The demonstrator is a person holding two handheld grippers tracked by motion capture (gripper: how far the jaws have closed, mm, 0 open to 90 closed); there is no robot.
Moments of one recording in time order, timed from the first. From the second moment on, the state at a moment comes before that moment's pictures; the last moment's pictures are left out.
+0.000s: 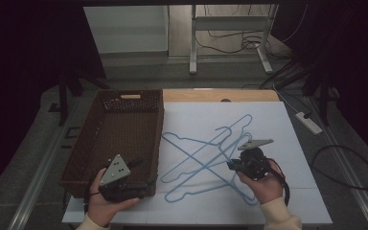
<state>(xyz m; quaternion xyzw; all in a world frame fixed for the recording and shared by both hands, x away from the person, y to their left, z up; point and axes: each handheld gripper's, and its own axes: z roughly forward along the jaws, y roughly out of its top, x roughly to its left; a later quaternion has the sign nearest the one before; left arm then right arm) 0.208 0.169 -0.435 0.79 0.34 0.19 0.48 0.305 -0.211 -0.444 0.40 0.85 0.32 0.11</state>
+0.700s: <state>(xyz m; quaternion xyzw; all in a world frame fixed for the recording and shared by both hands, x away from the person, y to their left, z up) 0.234 0.074 -0.433 0.83 0.29 0.15 0.45 0.301 -0.215 -0.438 0.39 0.85 0.33 0.11</state>
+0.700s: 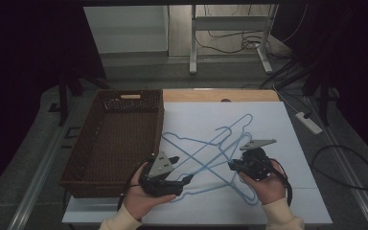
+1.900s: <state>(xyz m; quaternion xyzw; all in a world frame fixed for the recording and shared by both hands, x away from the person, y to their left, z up) 0.273 0.016 -0.468 0.90 0.24 0.11 0.35 0.291 -0.202 -0.433 0.37 0.87 0.32 0.09</state>
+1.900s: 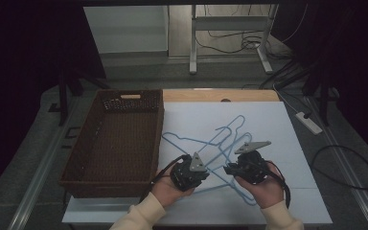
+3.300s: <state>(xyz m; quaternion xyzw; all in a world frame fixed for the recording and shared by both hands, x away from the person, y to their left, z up) 0.271 0.017 -0.475 0.89 0.26 0.11 0.36 0.304 -0.294 -0.422 0.41 0.72 0.52 0.21</state>
